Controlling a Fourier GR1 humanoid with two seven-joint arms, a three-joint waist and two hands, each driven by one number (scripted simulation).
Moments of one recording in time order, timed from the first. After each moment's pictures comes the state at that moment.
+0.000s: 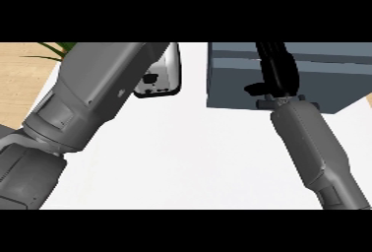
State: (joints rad) left arm -1.53 0.14 -0.27 -0.41 0.53 0.54 0.07; right arm -0.77 -0.19 0.04 -0.83 1.02 -0.48 -0.05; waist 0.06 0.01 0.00
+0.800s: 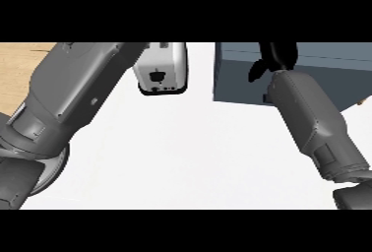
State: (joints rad) left arm -1.38 0.24 -0.30 -0.64 0.50 0.52 0.18; right arm -1.08 -0.21 -0.05 -0.41 1.07 -0.63 -0.09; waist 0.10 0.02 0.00
